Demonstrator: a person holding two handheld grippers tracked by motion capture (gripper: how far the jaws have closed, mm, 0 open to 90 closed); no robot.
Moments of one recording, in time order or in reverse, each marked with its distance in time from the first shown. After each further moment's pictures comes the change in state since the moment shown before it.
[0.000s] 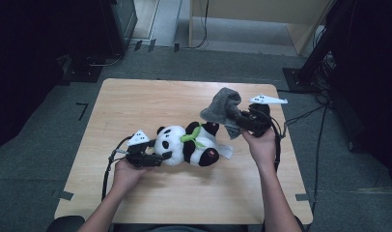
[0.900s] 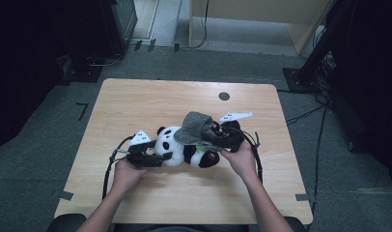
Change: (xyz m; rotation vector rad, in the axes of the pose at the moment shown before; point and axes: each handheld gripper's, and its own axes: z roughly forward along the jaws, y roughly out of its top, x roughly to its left) left arm -0.004 0.002 0.001 0.037 0.016 0.008; right arm 0.030 -0.051 0.061 0.194 0.210 -0.048
